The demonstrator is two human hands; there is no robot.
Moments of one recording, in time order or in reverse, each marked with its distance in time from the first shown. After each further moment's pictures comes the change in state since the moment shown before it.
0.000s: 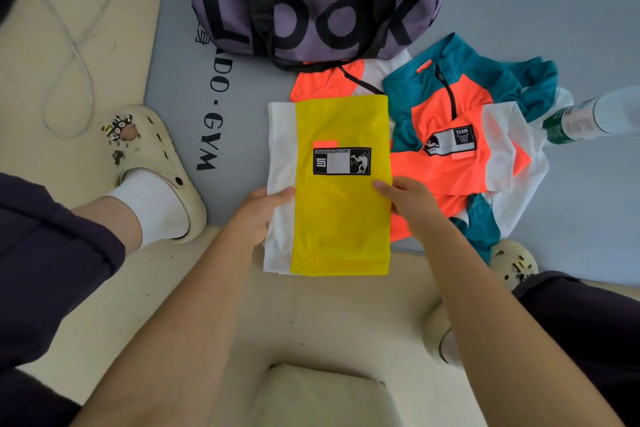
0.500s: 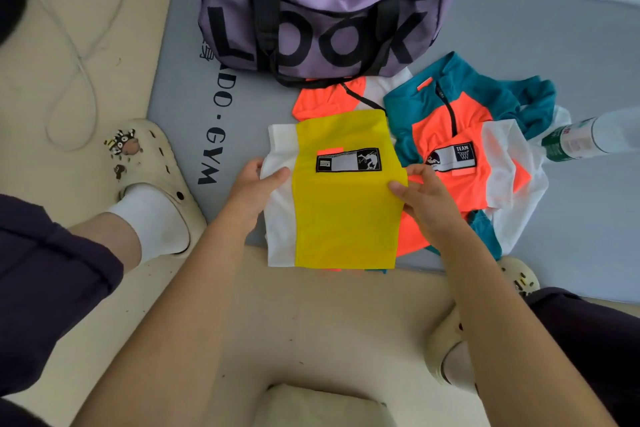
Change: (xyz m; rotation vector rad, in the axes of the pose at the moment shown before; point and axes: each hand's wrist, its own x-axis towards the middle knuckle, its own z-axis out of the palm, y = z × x) left_hand -0.008 0.057 0.005 0.150 0.104 0.321; right_hand -0.012 -0.031 -0.019 0.311 -0.101 -0.185
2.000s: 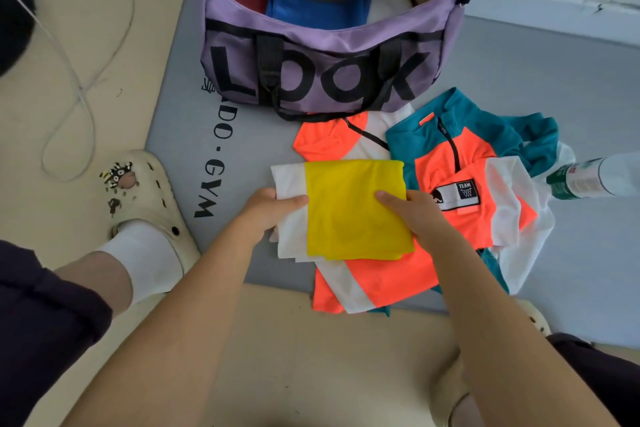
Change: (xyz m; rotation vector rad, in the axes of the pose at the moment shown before) left_hand 0.034 0.023 0.017 0.238 -0.077 -0.129; right_hand 0.052 -0.027 0.018 -0.419 0.150 0.187
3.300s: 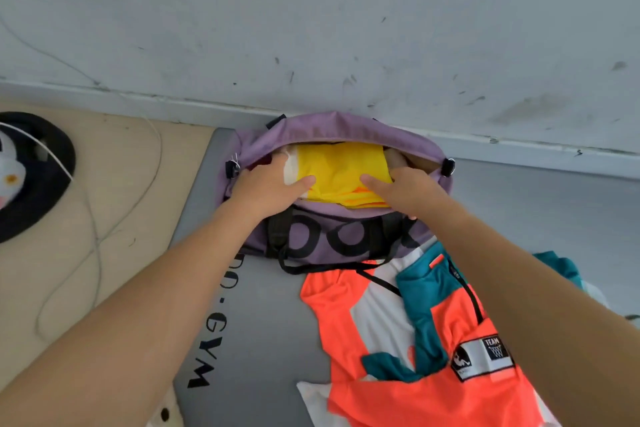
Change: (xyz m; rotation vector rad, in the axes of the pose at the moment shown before) left_hand 0.078 0.249 -0.068 0.916 0.416 0.546; right_hand 0.098 -0.245 -0.023 -0.771 0.258 -0.452
